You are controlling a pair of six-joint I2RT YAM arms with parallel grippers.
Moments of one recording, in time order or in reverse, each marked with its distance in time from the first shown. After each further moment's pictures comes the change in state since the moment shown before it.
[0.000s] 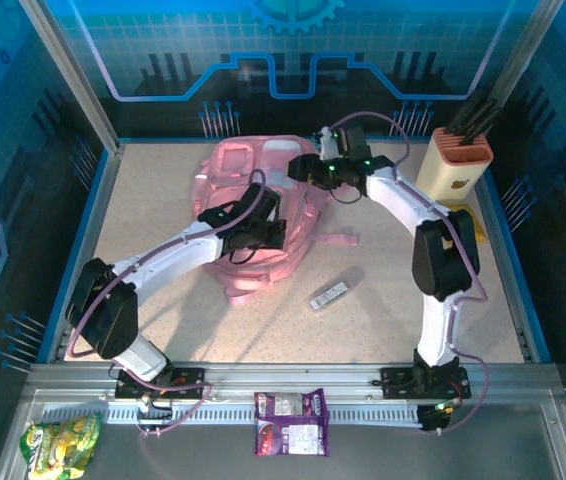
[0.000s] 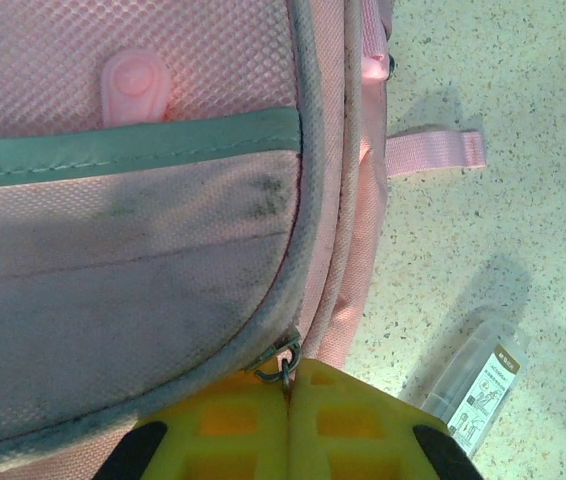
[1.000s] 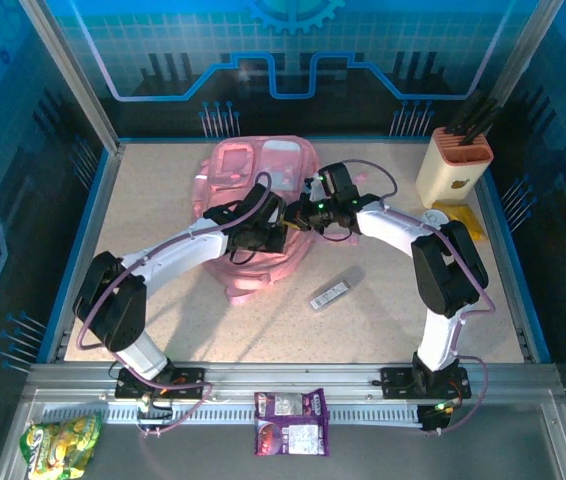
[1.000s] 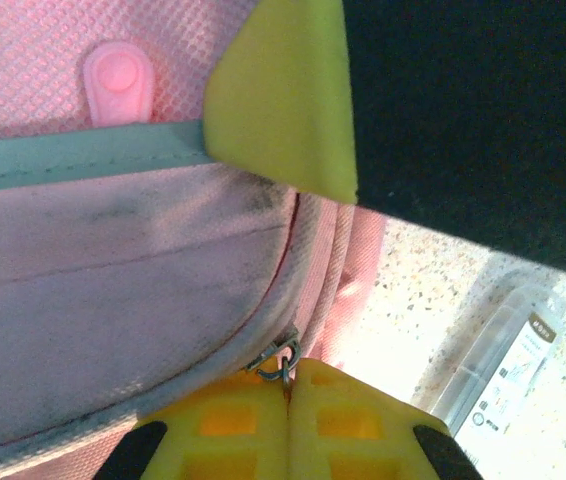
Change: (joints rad) left arm 0.010 0.048 0.015 -0.051 0.042 0.066; right arm 0.117 -0.095 -0.344 0.200 -0.042 0.322
